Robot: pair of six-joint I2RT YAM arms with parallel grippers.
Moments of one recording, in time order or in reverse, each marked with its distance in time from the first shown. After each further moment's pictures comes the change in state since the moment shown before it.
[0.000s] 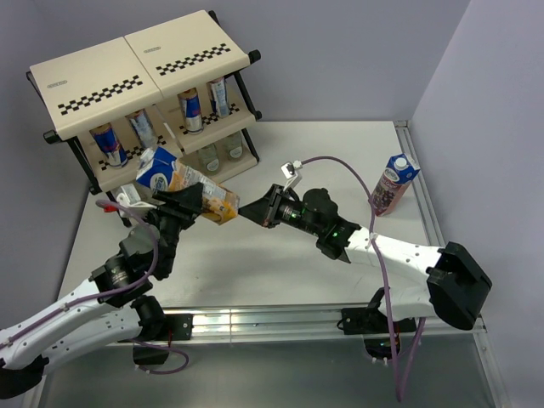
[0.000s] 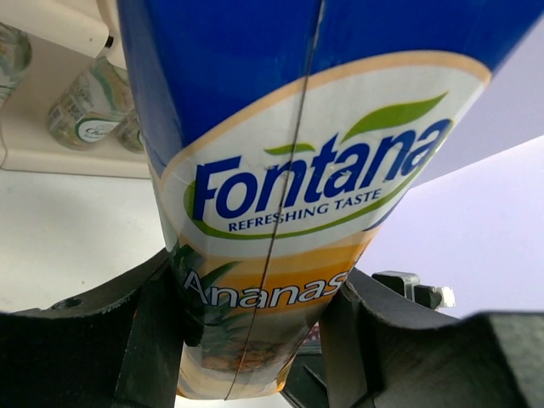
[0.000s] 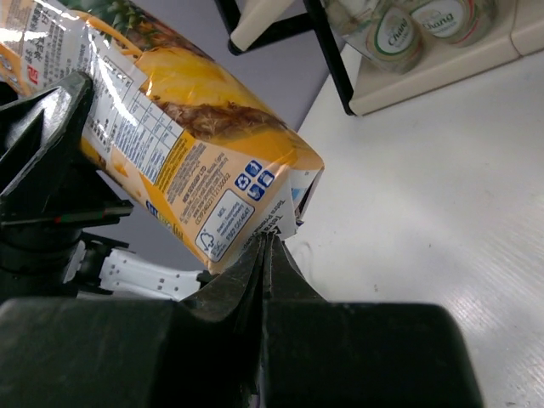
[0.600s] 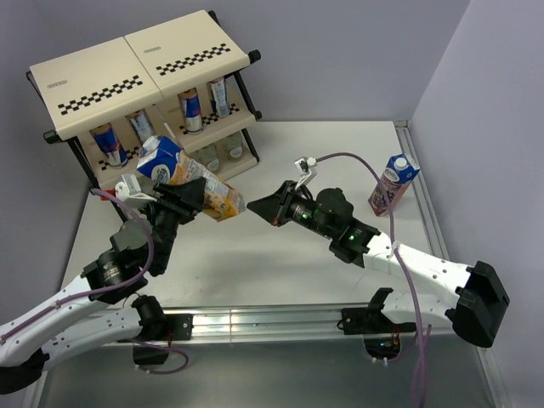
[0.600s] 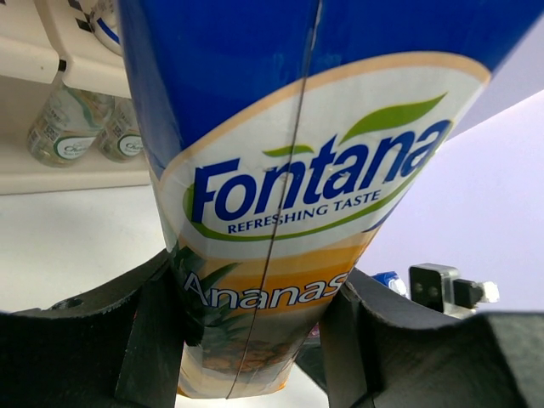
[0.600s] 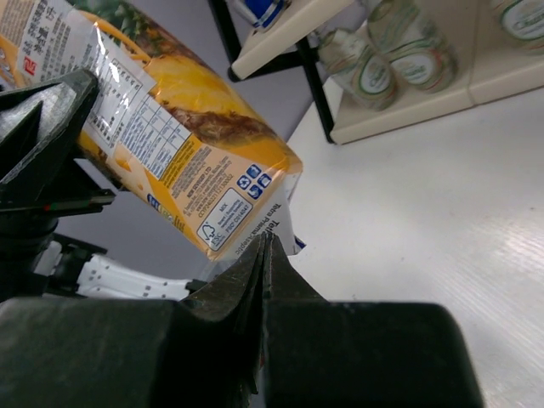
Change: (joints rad) left arm -0.021 0.029 0.126 -0.050 0.044 0.119; right arm 0.006 -0.161 0.031 -0.174 0.089 -0.120
